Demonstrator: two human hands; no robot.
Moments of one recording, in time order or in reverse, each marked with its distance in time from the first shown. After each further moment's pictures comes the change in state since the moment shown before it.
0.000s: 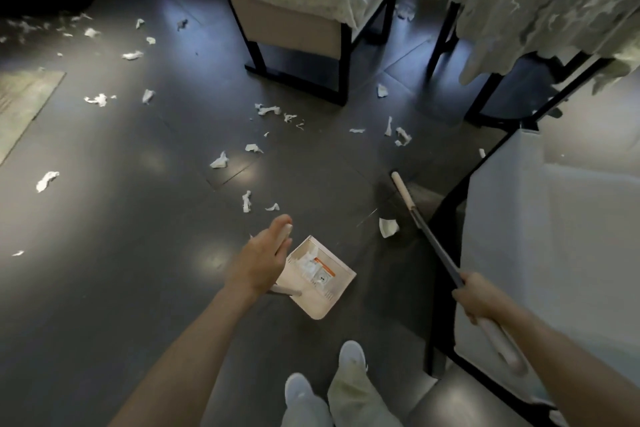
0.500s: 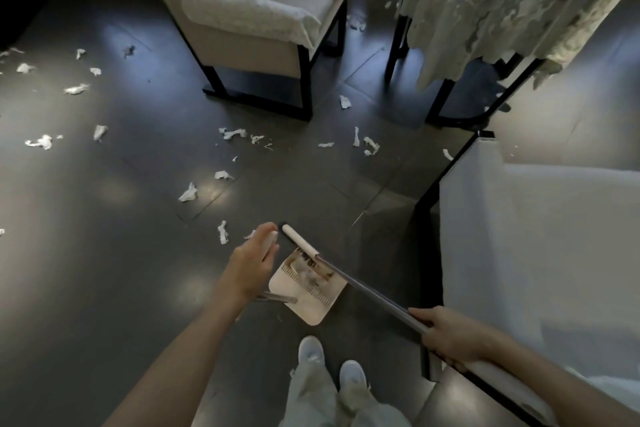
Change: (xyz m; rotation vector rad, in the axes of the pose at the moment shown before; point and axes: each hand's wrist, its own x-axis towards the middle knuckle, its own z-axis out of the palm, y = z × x) left_hand 0.073 0.008 -0.019 -0.134 -0.069 0.091; right_hand -0.083 -0.060 -0.021 -0.067 -0.322 -0.216
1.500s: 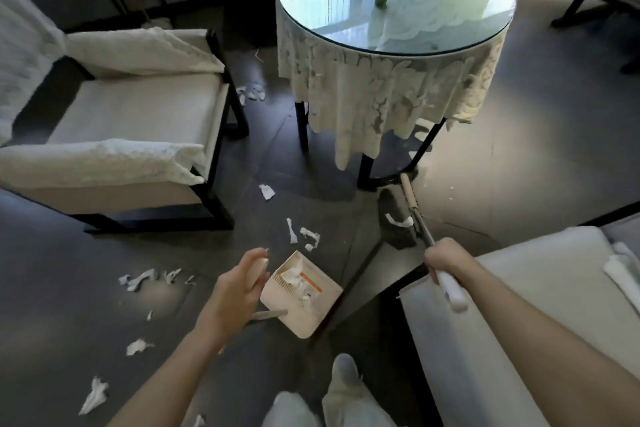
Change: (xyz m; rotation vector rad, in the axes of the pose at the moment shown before) left_hand 0.433 0.182 0.037 -0.029 -0.223 0.249; right_hand 0.153 0.053 -0.455 0.717 0.630 0.466
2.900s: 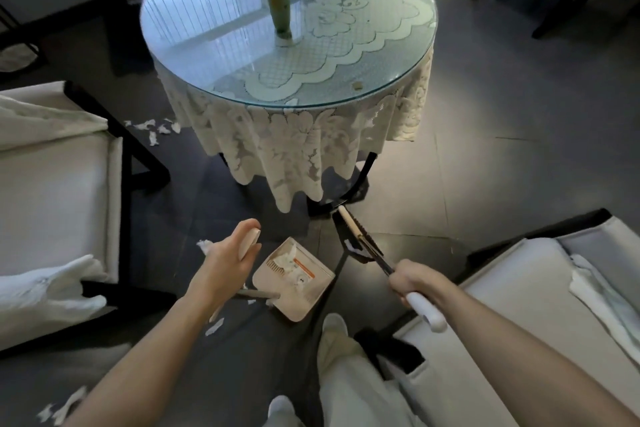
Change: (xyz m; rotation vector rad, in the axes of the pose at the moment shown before) left_hand 0.324 0.125 0.047 0.209 -0.209 0.261; right_hand 0.152 -0.079 -0.104 -0.069 -0.253 0.156
